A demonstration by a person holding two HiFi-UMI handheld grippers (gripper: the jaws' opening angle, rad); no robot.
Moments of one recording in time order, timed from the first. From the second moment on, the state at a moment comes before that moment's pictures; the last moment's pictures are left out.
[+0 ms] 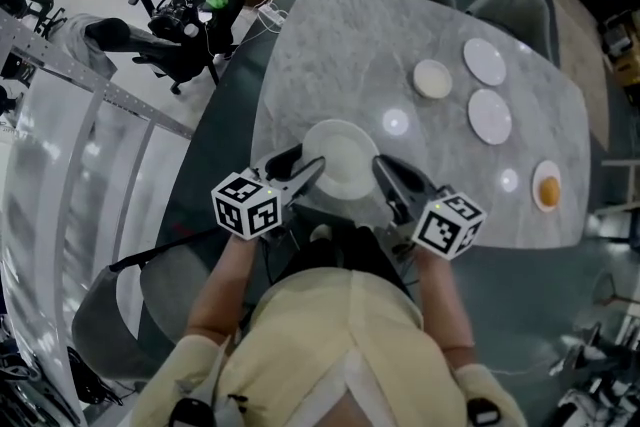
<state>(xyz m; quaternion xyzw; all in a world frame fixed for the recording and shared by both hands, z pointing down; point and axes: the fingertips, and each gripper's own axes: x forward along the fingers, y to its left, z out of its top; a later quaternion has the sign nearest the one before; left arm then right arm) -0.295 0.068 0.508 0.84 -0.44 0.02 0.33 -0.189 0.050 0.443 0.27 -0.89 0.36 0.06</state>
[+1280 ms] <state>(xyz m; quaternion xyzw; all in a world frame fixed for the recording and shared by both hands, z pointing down) -0.051 -0.059 0.461 0.87 -0.39 0.06 0.29 0.080 -0.056 0.448 0.43 -0.82 0.38 -0.03</state>
